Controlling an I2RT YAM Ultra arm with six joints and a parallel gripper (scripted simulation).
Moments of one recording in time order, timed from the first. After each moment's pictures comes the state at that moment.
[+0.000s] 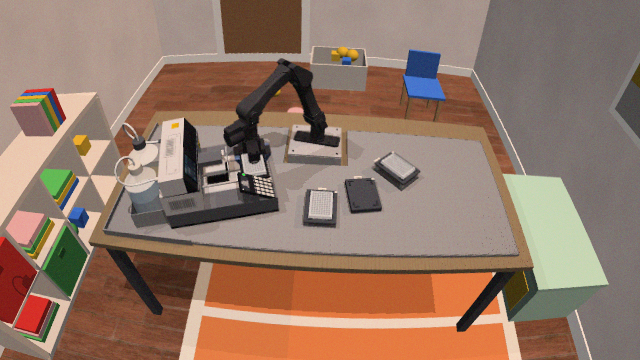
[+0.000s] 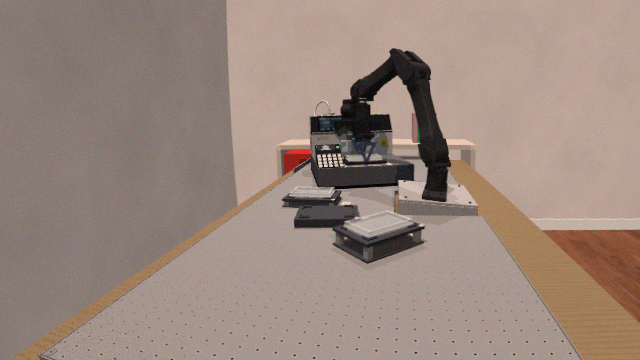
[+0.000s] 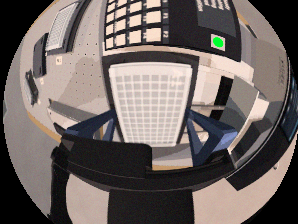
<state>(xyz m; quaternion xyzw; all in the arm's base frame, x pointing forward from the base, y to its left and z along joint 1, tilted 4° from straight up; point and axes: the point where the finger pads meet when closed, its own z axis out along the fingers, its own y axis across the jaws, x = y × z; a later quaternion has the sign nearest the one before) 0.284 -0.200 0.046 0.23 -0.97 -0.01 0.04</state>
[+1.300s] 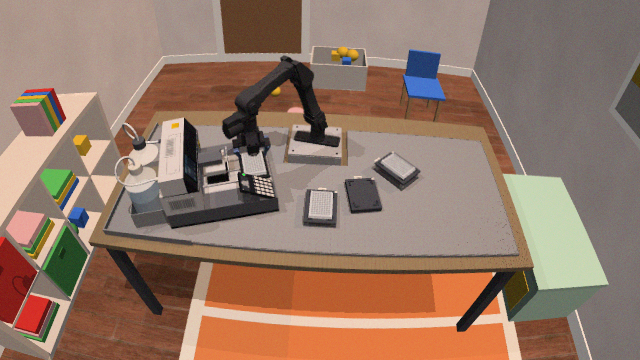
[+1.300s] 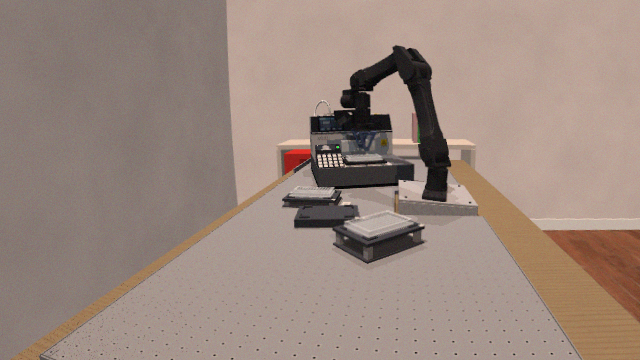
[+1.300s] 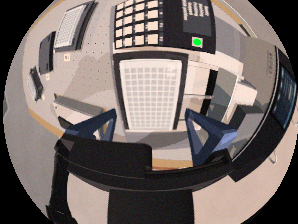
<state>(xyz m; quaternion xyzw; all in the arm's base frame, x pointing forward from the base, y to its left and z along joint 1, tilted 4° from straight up) 0.287 -0.201 0.083 0.23 -0.97 -0.01 0.04</state>
